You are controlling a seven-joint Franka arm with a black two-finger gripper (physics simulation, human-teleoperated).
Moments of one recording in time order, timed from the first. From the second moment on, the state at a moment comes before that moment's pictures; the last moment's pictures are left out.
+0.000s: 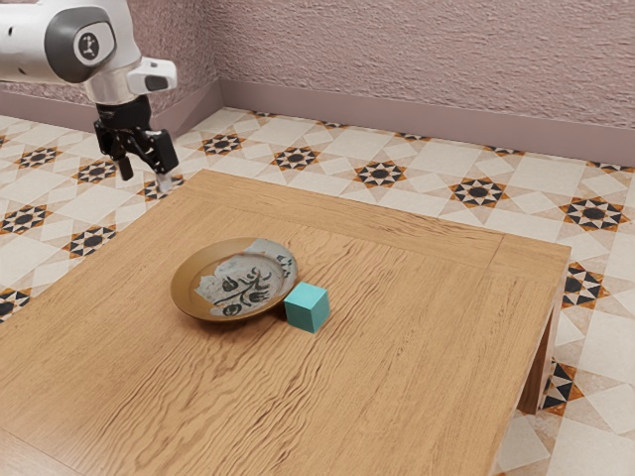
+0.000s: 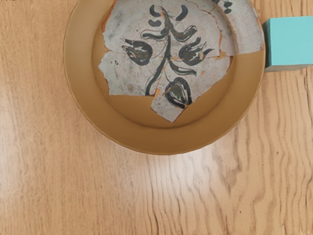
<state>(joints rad) -0.06 0.01 0.22 -1.69 0.00 1.69 0.23</state>
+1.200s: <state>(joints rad) 0.39 0.62 -0.85 -1.48 0.45 1.90 0.80</state>
